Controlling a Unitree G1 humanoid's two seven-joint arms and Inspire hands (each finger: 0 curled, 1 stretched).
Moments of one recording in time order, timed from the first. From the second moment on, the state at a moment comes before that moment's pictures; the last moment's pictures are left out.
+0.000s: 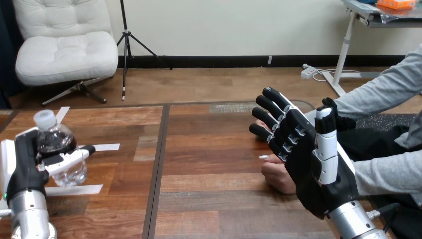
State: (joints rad) left arm -0.33 0.41 0.16 0.95 0.18 -0.43 0.33; right arm 0.15 -0.12 -0.01 -0.19 0.38 -0.03 0.41
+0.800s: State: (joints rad) left arm -0.30 0.41 0.14 0.88 0.23 -0.54 0.36; right arm 0.10 -0.16 -0.03 -0.10 0.36 -0.04 0.46
